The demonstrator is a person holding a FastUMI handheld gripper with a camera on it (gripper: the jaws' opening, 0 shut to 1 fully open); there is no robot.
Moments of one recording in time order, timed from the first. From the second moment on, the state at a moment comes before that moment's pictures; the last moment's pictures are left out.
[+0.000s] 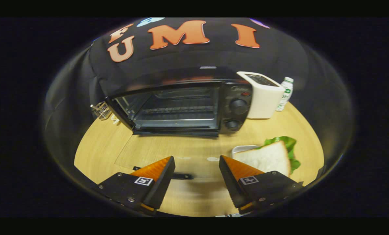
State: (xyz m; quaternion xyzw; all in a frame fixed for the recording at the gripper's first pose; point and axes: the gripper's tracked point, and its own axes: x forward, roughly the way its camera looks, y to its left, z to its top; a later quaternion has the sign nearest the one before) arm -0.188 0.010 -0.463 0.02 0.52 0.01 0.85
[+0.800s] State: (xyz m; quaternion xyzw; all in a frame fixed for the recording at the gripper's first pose) arm -0.202 -0.136 -0.516 0.09 0.58 -0.05 0.81
